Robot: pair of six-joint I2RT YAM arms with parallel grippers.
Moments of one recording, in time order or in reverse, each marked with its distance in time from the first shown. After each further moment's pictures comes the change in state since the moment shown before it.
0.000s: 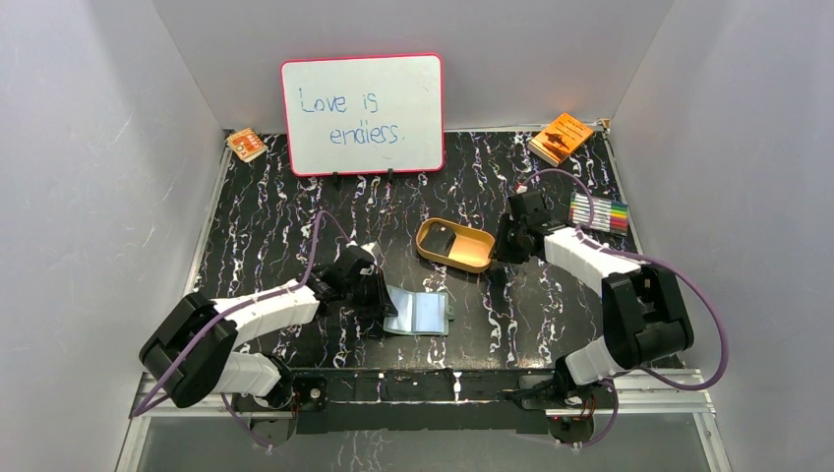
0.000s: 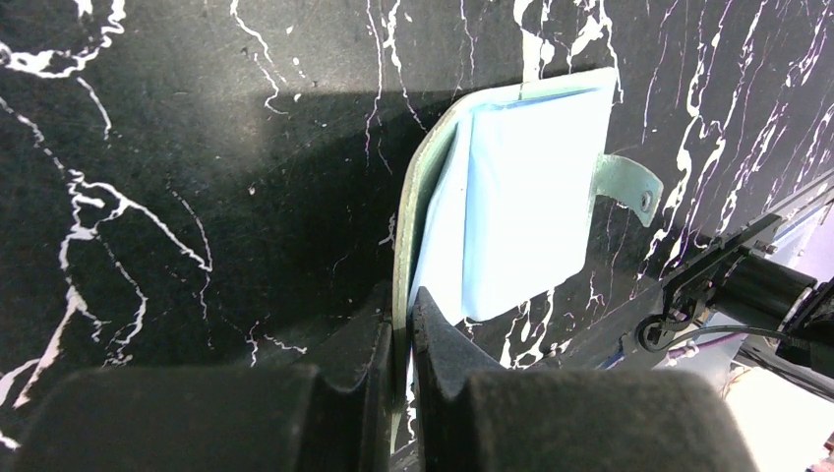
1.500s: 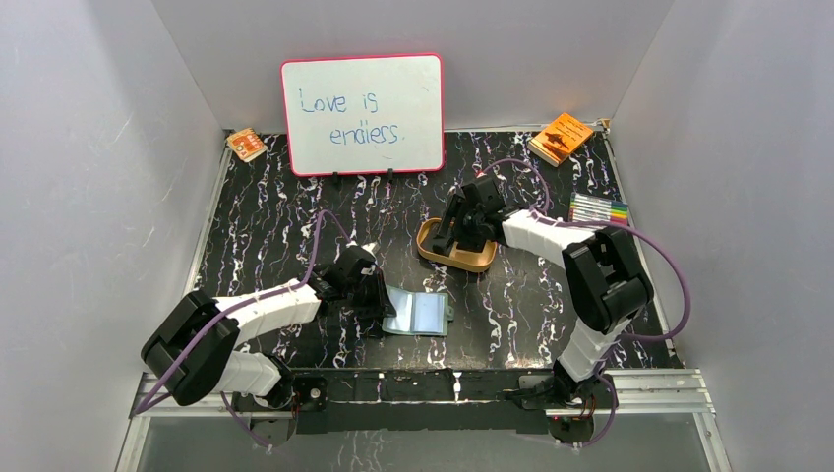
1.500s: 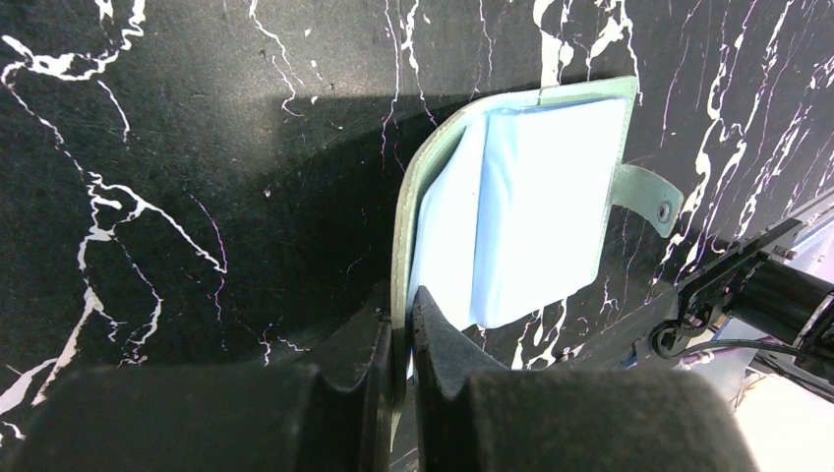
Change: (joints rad) left arm 0.000 0.021 0.010 -0.008 -0.013 0.012; right arm 0.195 0.261 0.235 0.122 -0.043 0.274
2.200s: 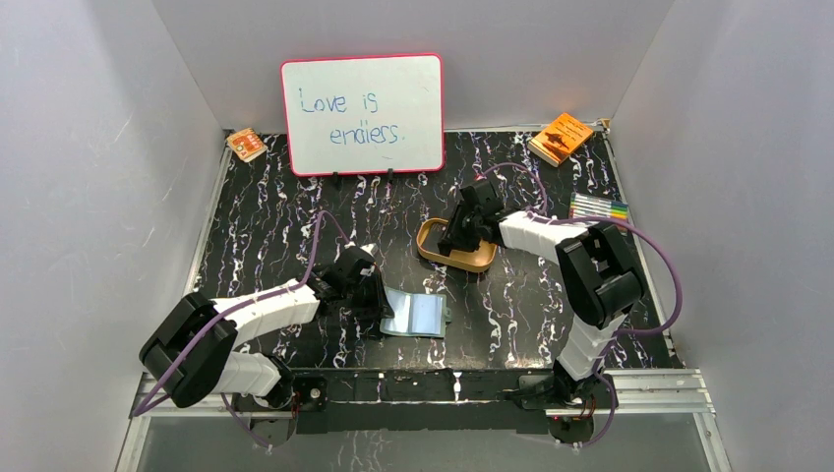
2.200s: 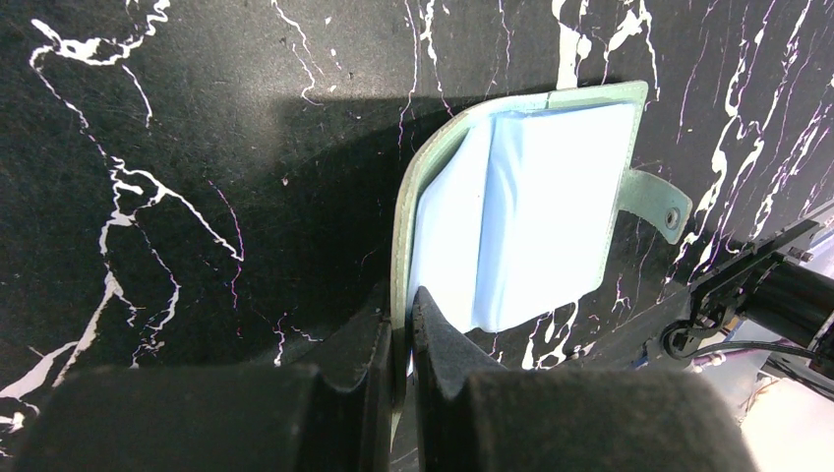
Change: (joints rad) left arm 0.000 -0.011 0.000 -0.032 -0.012 0.008; right arm -0.003 0.051 -0.003 0.036 -0.006 0.017
